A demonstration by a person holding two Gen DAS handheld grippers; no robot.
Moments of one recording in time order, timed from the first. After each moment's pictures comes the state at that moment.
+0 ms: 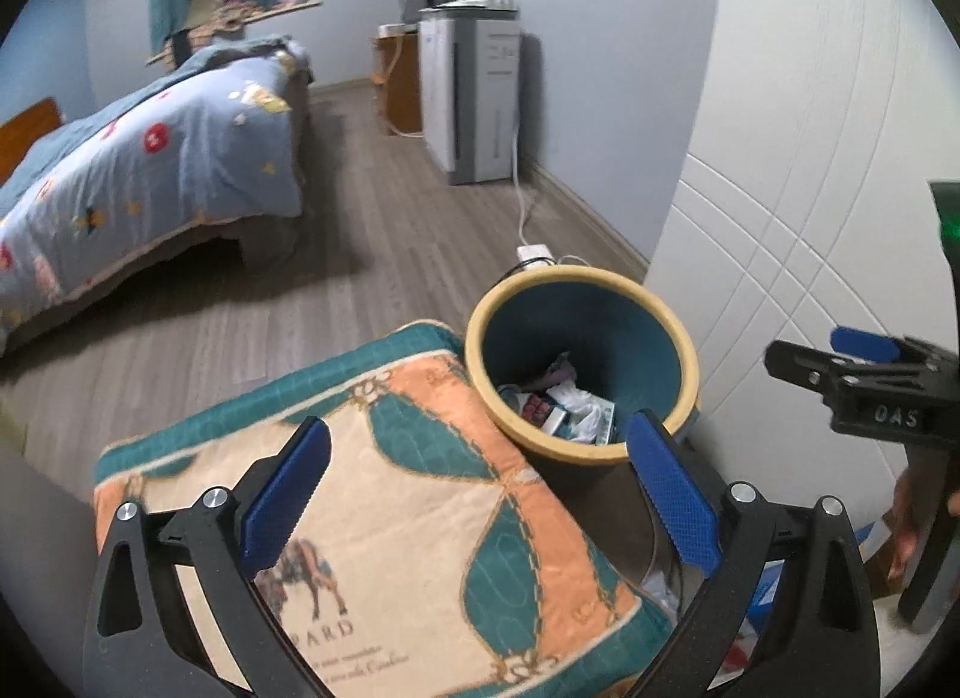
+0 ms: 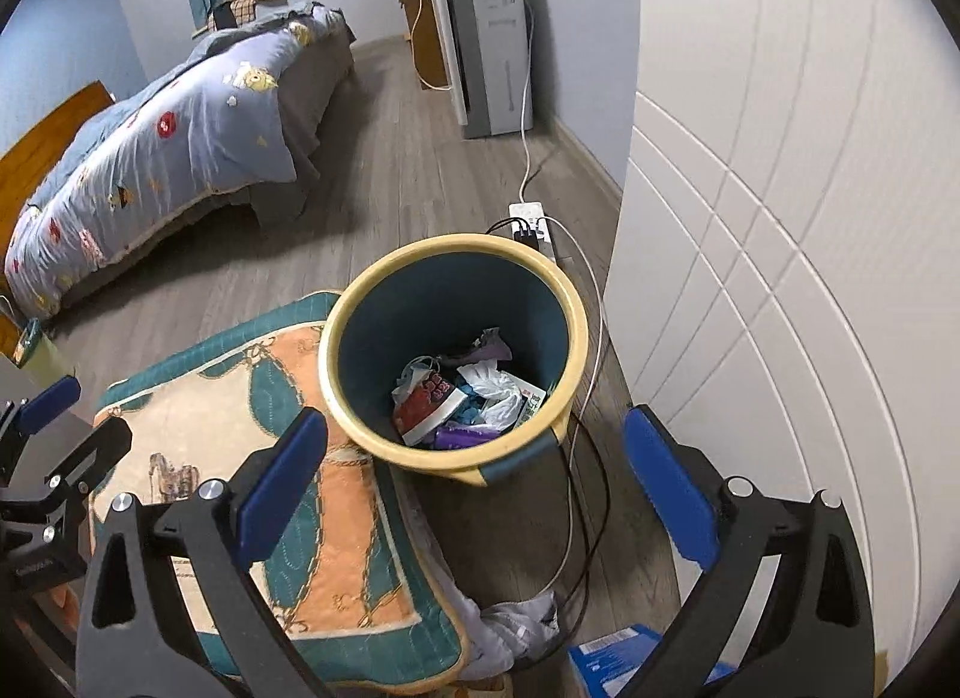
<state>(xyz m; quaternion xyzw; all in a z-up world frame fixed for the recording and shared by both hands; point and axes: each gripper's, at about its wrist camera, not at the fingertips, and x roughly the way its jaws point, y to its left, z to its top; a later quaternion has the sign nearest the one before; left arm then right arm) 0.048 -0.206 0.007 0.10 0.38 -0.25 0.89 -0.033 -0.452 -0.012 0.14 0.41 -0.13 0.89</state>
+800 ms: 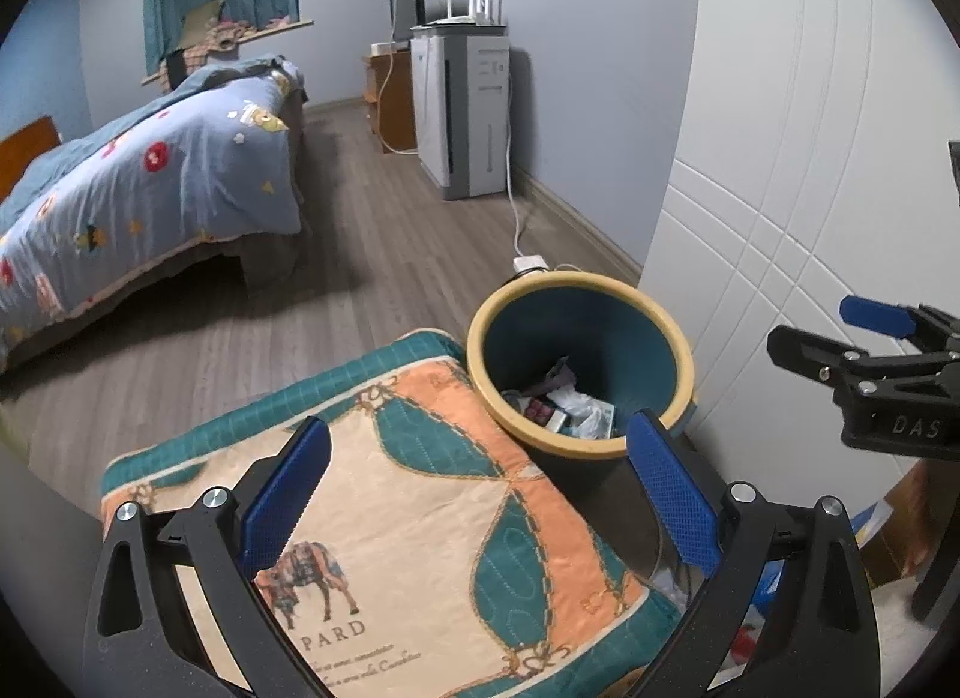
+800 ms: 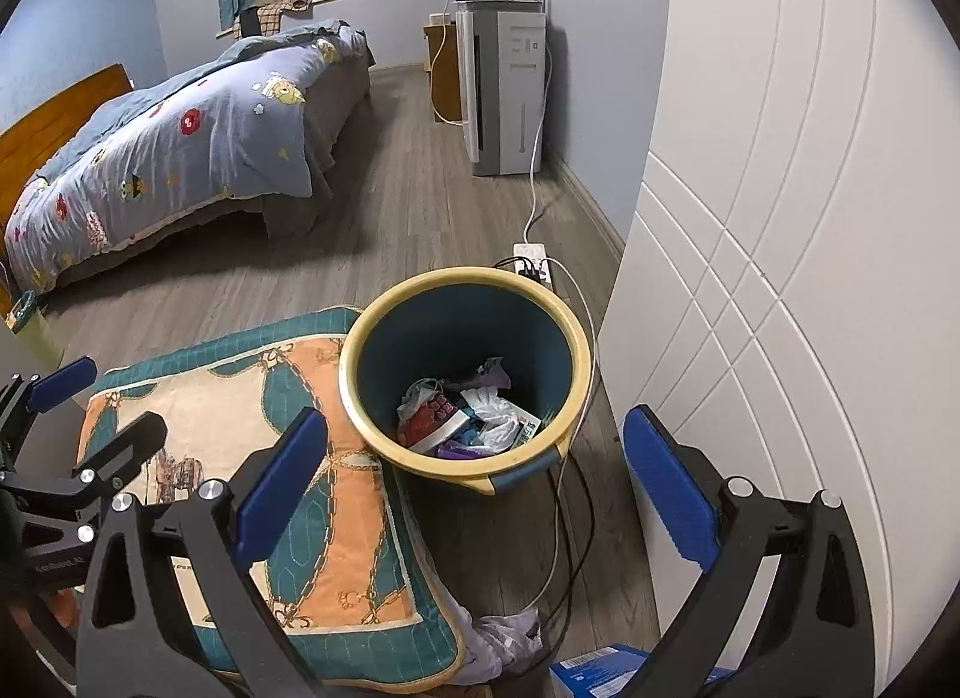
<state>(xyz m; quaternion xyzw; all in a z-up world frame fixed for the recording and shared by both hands) 0.034 -0.196 0.010 0.11 0.35 -0.27 0.89 -0.043 -0.417 0.007 0.08 0.38 -0.13 0.91</state>
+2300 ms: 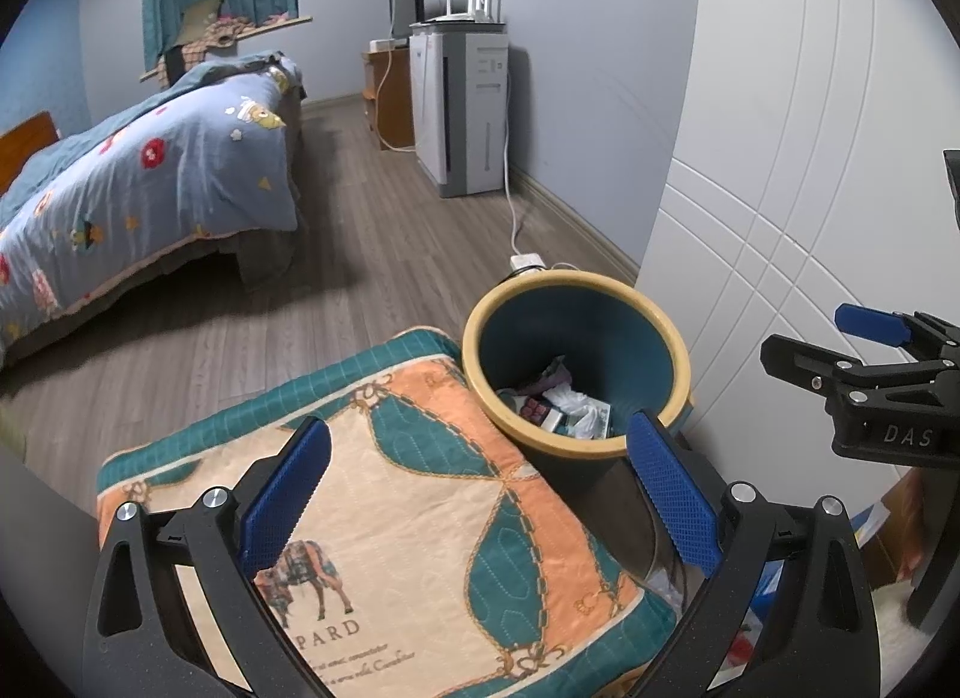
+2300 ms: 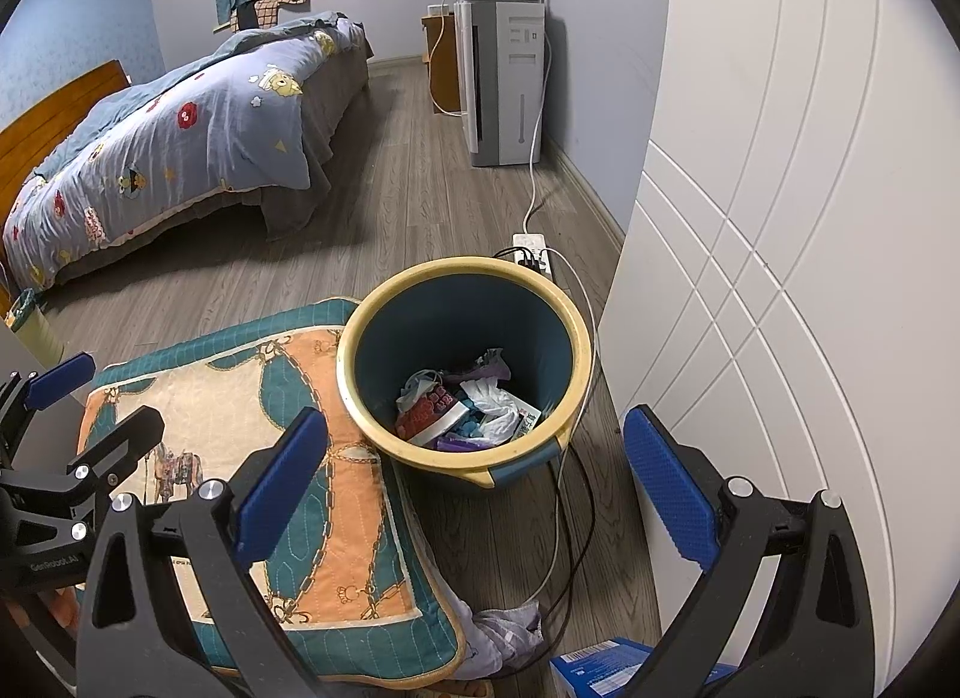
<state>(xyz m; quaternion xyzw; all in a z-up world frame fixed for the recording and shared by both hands) 0.034 -0.200 0.009 0.10 0.36 -0.27 0.89 -0.042 -0.411 0.004 0.09 0.39 -0.14 0.91</state>
